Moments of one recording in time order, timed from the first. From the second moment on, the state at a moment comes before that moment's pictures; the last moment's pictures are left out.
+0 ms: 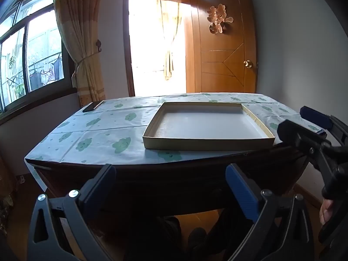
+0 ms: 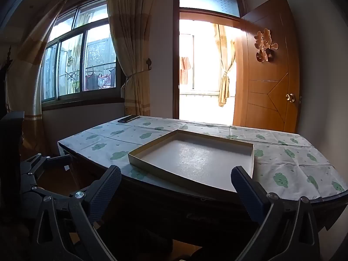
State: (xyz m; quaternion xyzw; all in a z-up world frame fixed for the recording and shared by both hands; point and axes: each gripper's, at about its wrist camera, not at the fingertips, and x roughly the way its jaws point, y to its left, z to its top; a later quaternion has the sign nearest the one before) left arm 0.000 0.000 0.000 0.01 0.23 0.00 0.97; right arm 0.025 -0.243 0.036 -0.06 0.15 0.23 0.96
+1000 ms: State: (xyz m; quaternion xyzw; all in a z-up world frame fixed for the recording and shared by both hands) left arm 0.001 -0.001 -0.001 0.01 0.23 0.00 0.97; right arm 0.025 -0.237 0.027 -0.06 0.16 0.24 0.96
